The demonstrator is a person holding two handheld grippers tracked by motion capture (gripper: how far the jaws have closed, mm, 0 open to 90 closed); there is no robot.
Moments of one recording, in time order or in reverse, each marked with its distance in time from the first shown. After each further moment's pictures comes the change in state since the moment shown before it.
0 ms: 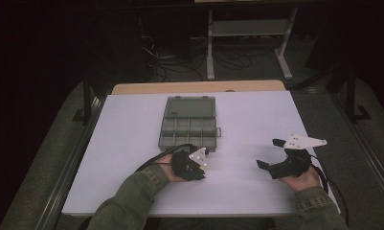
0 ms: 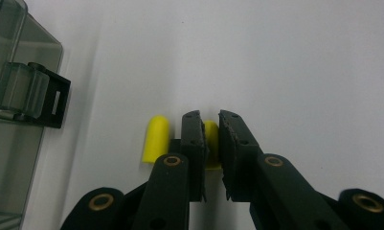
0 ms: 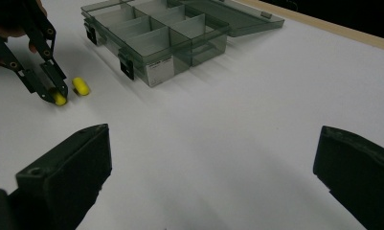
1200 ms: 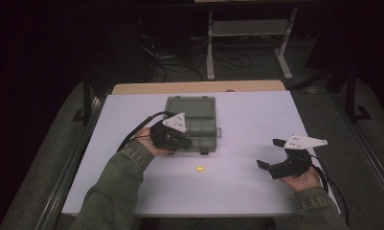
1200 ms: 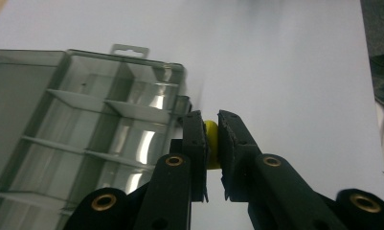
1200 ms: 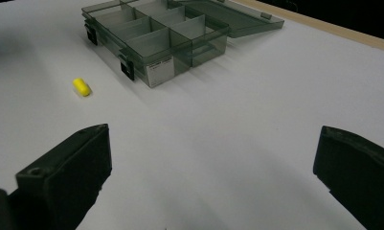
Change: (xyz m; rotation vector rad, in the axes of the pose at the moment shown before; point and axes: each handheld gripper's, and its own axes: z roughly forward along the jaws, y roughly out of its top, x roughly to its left) left arm 0.038 0.003 -0.101 -0.158 0.128 -0.072; right arm 0.000 0.000 -0.001 -0.003 0.001 0.003
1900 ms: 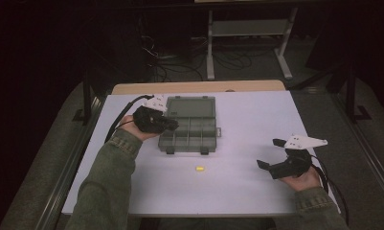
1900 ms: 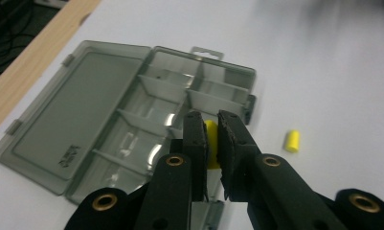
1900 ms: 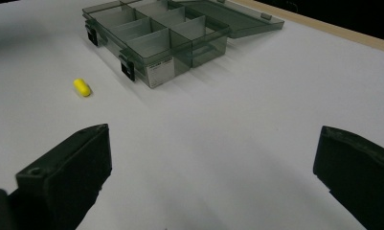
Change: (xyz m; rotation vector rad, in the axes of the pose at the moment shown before) left arm 0.043 -0.023 -0.035 -0.080 0.120 -0.122; right arm 0.000 0.000 0.000 -0.002 0.001 -0.002
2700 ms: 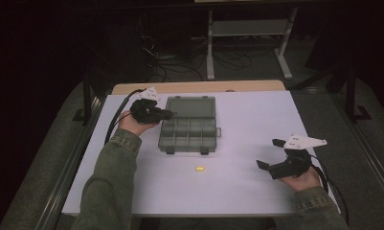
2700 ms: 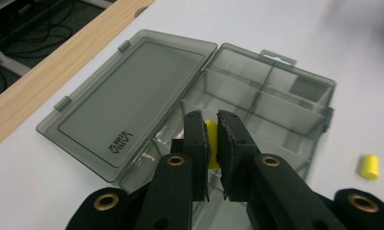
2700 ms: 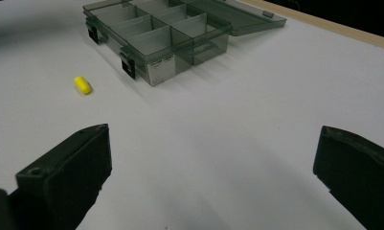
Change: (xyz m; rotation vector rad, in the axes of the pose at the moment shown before) left arm 0.046 -0.024 0.020 -0.055 0.089 -0.131; right arm 0.000 -0.001 0.001 0.007 0.005 -0.002
